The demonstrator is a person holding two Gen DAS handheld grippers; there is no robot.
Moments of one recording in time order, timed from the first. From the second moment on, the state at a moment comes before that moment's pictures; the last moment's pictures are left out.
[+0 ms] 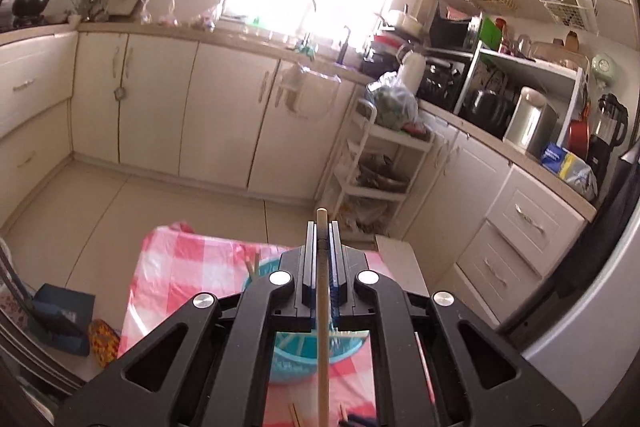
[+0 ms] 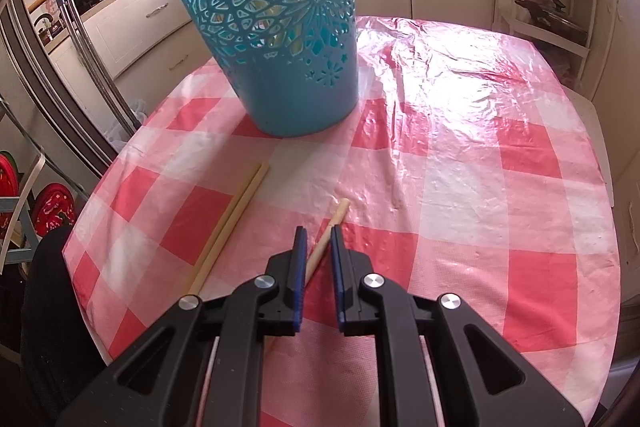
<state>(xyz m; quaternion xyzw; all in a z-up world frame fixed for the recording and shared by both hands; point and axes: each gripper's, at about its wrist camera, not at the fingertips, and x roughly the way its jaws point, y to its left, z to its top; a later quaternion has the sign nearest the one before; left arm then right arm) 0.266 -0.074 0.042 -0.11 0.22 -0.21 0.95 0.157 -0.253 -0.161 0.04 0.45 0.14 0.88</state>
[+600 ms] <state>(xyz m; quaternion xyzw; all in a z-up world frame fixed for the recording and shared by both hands) 0.349 -0.092 0.001 -0.13 0.17 -0.08 0.97 0.154 -0.225 -0.160 -0.05 0.44 0.15 0.88</state>
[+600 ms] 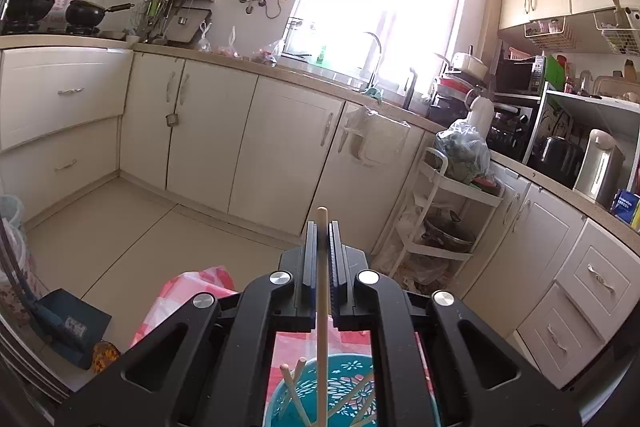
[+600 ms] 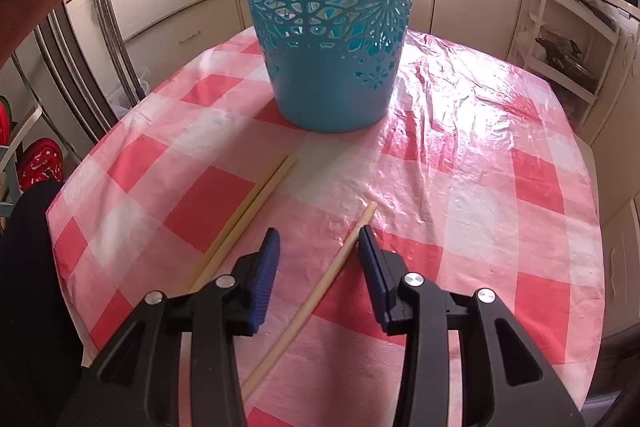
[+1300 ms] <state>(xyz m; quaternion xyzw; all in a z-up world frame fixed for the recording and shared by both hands) 0.239 -0.015 -0.053 -0.06 0.22 -0.02 0.97 0.161 -0.262 -0.160 0.09 0.46 0.15 0.87</state>
